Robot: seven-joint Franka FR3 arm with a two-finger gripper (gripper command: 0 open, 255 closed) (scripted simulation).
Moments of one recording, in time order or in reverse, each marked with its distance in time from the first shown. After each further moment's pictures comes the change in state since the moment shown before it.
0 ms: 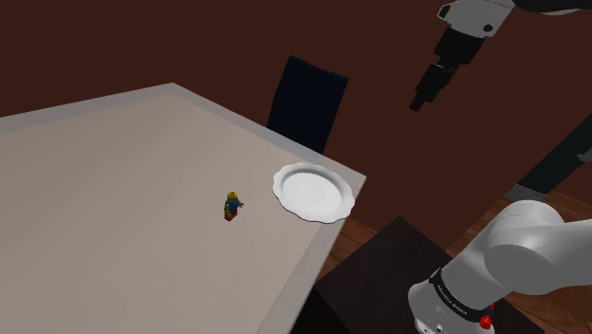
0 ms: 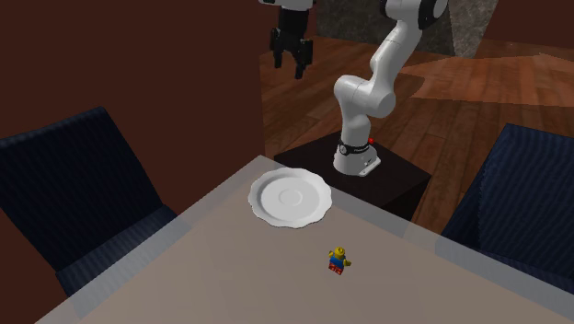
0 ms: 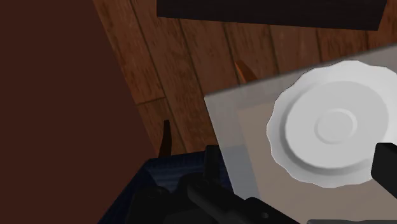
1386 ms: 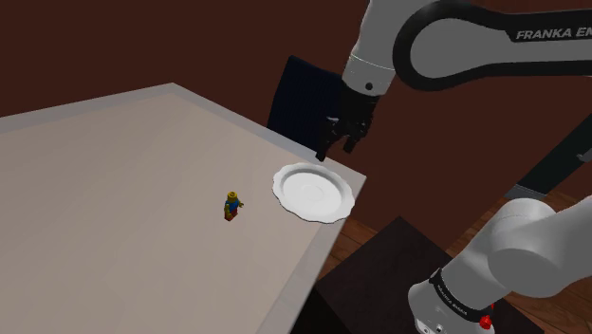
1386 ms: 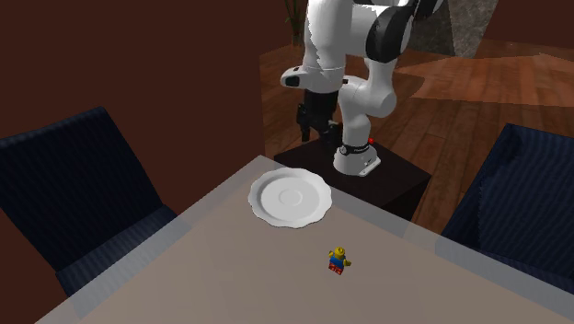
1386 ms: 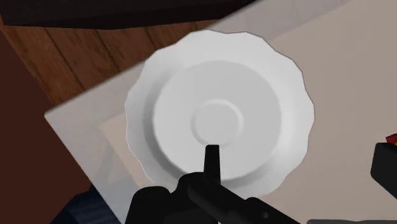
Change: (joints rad) arm 0.076 0.283 0.331 -0.094 0.241 0.353 0.481
